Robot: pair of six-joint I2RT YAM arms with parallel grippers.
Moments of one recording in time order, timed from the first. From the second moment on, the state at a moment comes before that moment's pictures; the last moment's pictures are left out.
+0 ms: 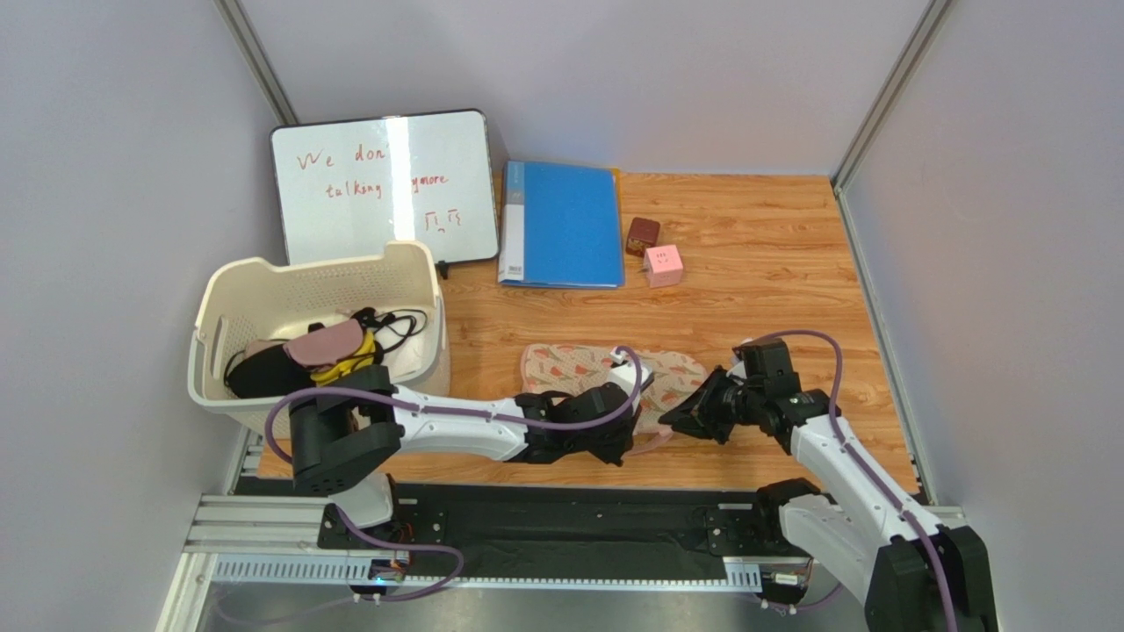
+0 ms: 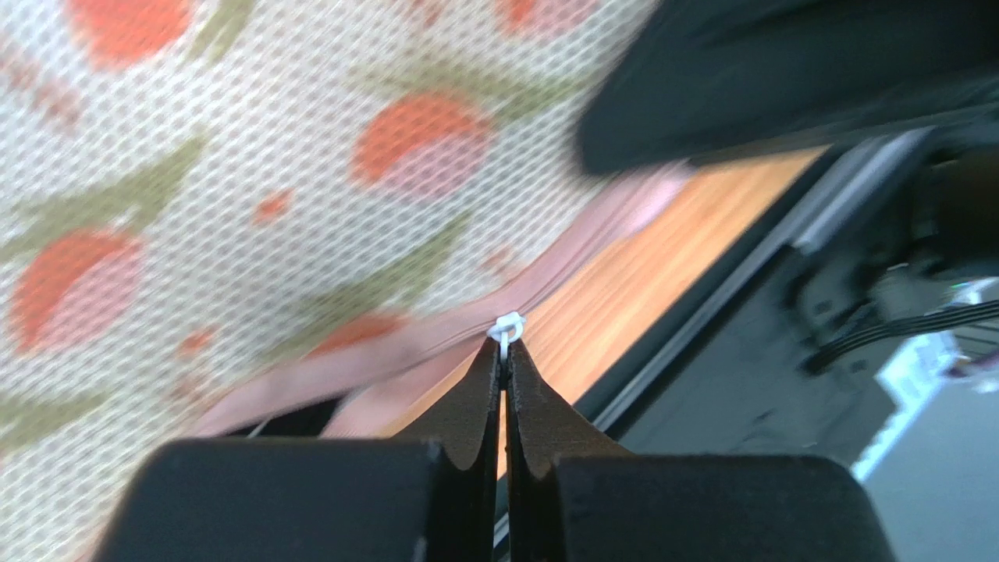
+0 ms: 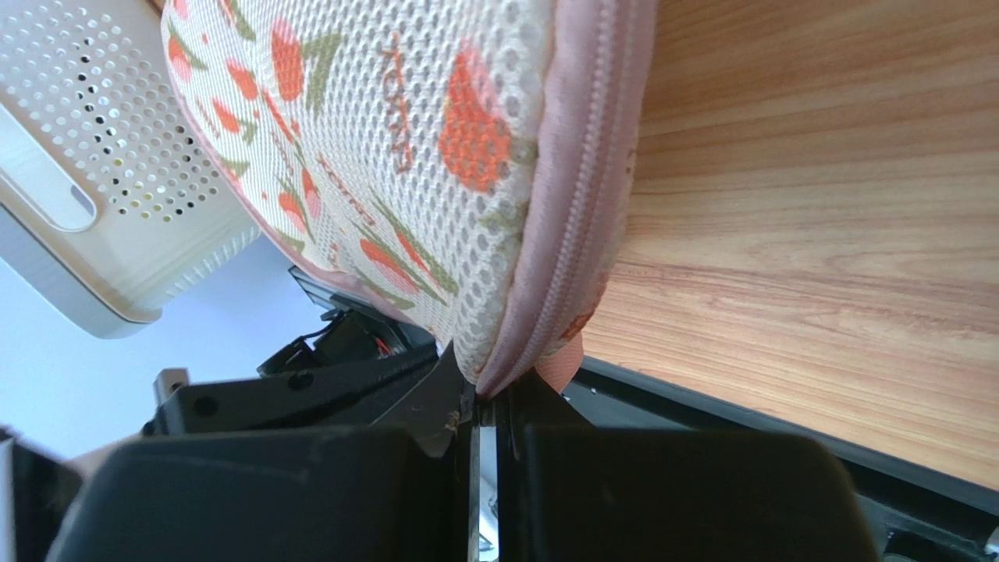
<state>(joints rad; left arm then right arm) -1.27 1.65 0.90 0.01 -0.15 -0.61 0.23 0.89 0.41 -0.50 -0.55 1.01</state>
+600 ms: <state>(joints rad) -1.27 1.17 0.57 -0.21 -0.28 -0.70 0.19 1.14 0.53 -0.46 -0.60 0.80</state>
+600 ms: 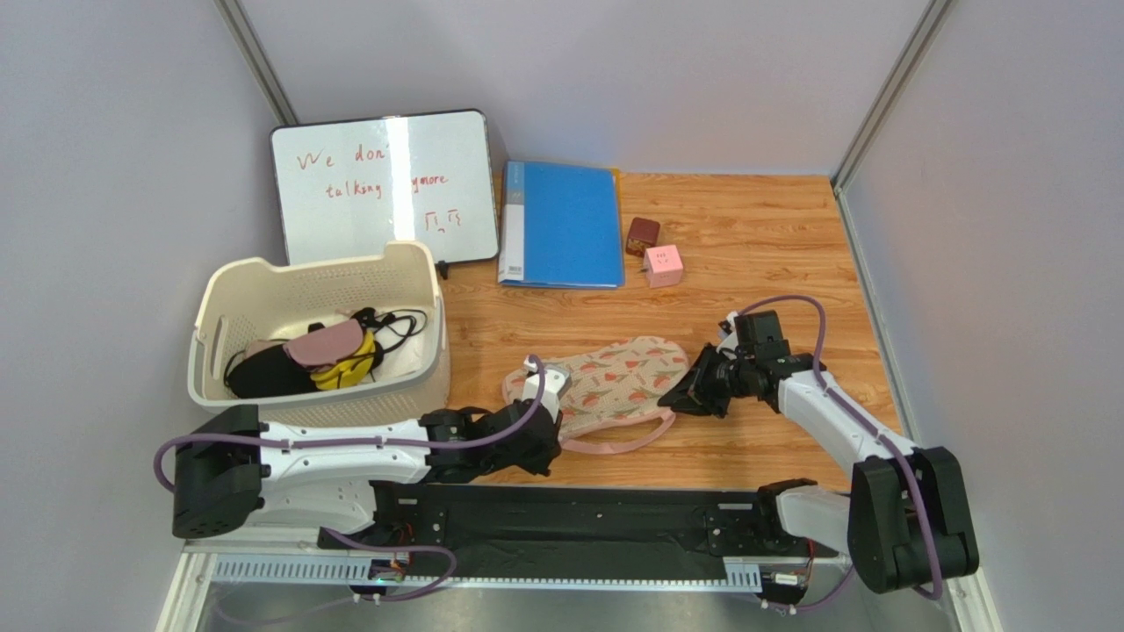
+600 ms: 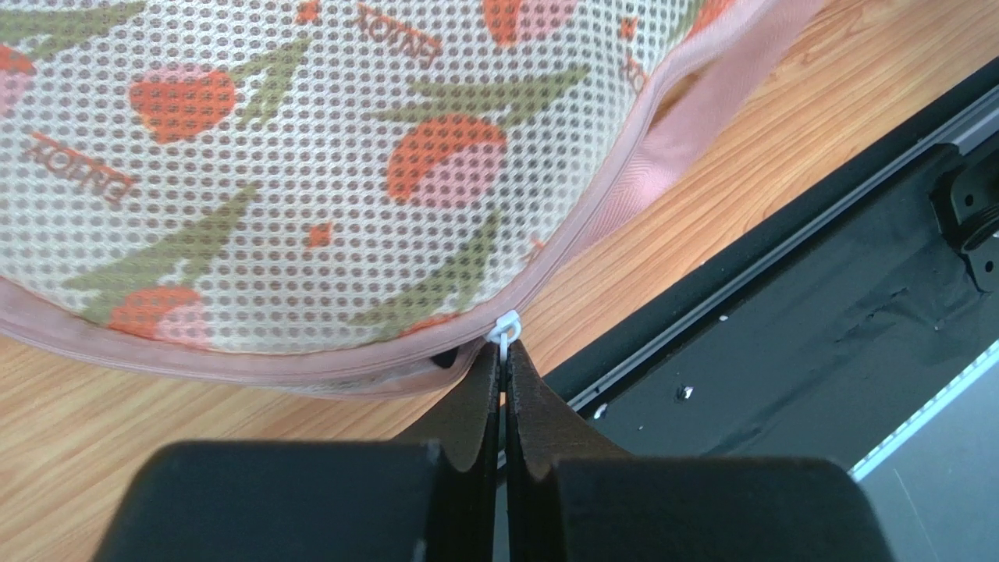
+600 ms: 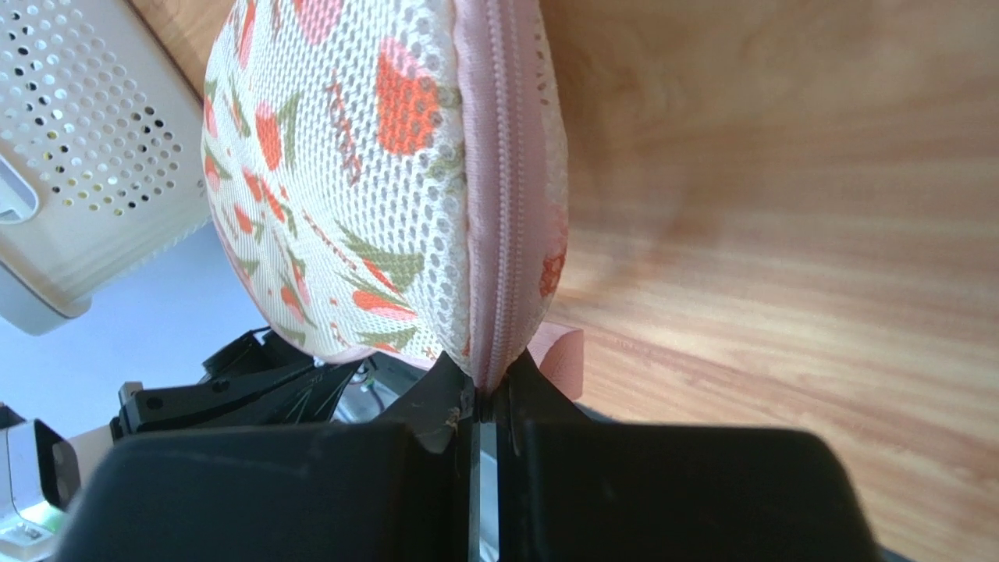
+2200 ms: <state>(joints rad) -1.23 1.33 0.68 0.00 -0.19 -0.71 0.55 0.80 0.50 -0.52 -0.43 1.10</state>
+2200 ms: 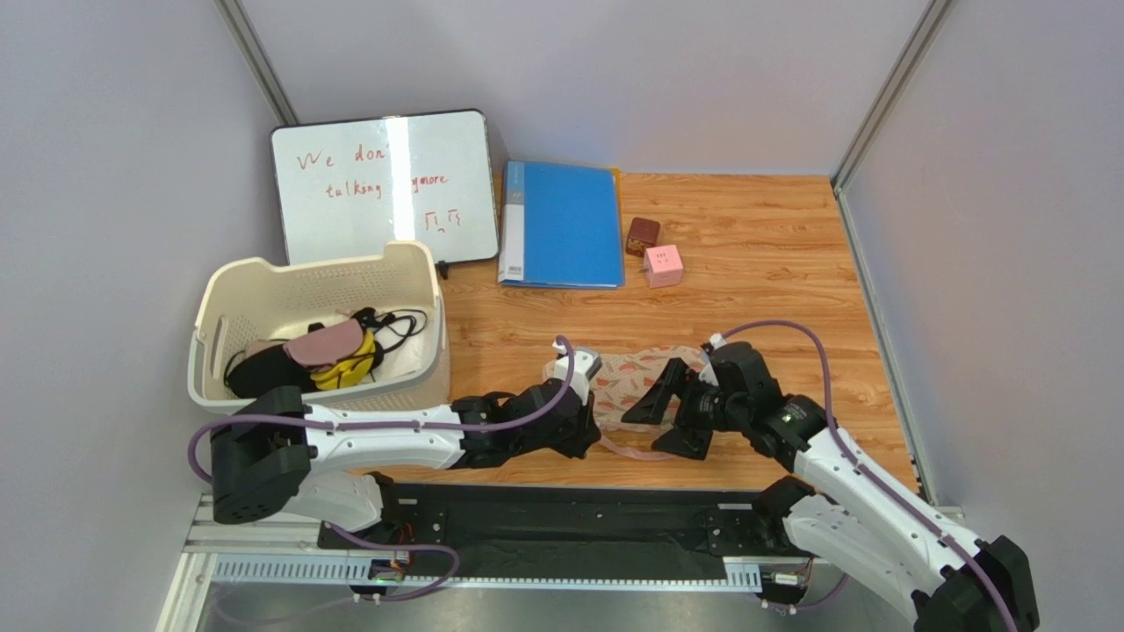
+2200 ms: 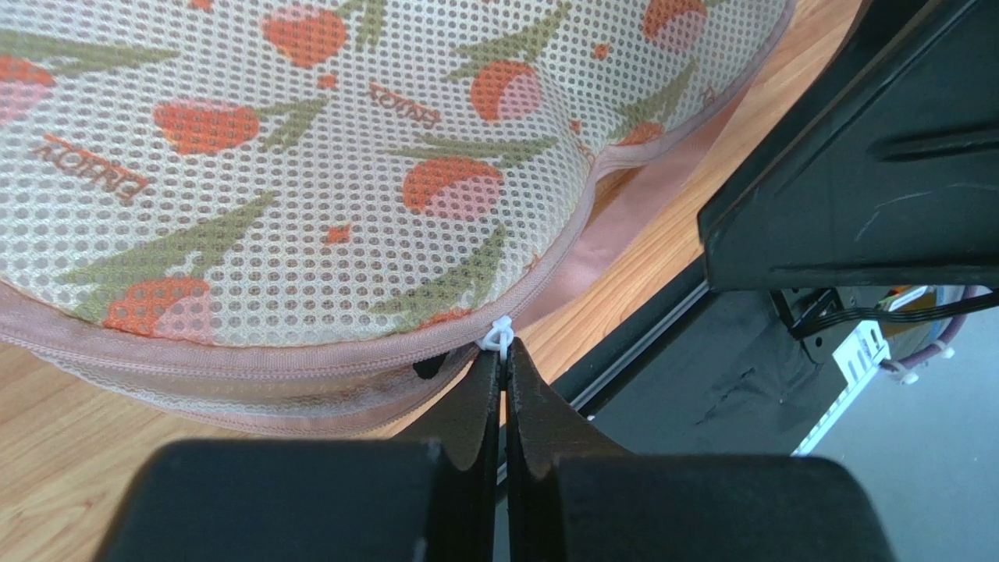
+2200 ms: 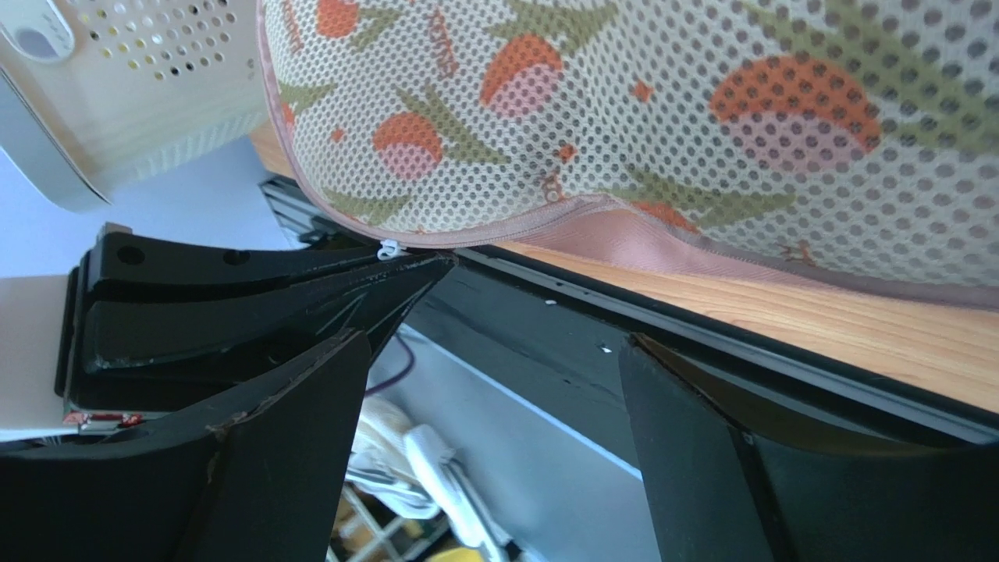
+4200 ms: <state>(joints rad) -1.27 1.41 0.68 -0.01 -0.18 -0.76 0.43 1.46 0.83 -0.32 -0.62 0.61</state>
